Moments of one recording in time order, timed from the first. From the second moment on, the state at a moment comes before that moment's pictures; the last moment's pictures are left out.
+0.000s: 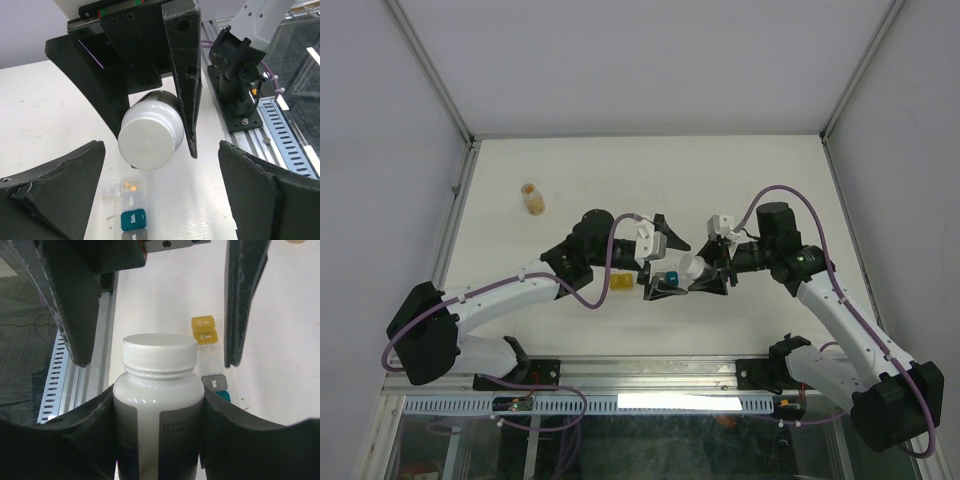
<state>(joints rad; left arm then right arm) -0.90 1.34 0.87 0.35 0.77 0.23 0.37 0.96 0.76 -0.52 -1.13 -0.58</state>
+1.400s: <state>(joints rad) -1.08 1.14 0.75 0.34 0.00 -0.64 0.36 0.96 0.76 -0.51 -1.14 -0.60</state>
